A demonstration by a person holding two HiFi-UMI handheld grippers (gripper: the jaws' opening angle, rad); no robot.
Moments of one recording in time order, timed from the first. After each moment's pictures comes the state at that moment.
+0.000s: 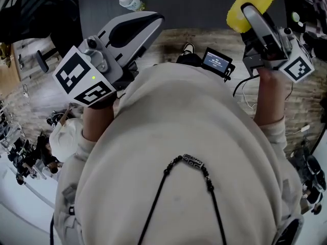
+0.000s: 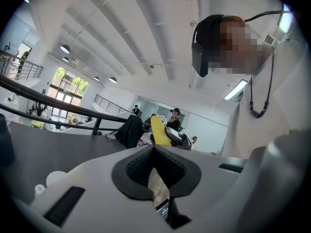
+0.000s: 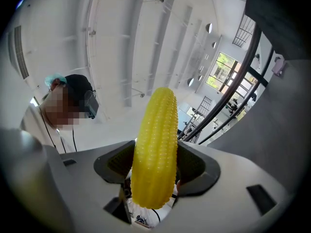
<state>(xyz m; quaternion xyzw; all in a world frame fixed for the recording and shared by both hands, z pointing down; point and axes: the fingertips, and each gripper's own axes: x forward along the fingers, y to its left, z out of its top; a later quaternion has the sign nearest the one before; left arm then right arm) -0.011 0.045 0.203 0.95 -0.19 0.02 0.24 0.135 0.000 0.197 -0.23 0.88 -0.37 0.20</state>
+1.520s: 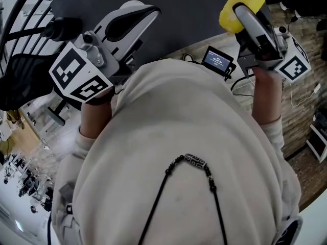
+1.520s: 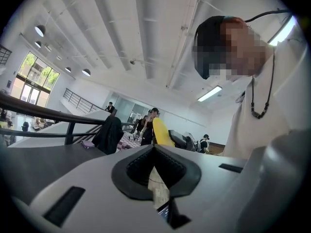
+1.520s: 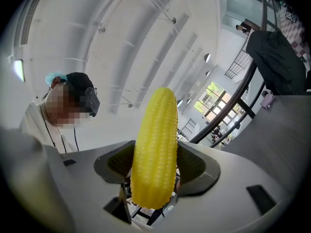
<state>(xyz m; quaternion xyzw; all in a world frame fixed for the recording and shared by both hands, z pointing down) 0.028 -0.020 0.202 0.98 -0.02 0.02 0.21 0.163 -0.001 0.187 -0.38 0.84 -0.30 0.24</state>
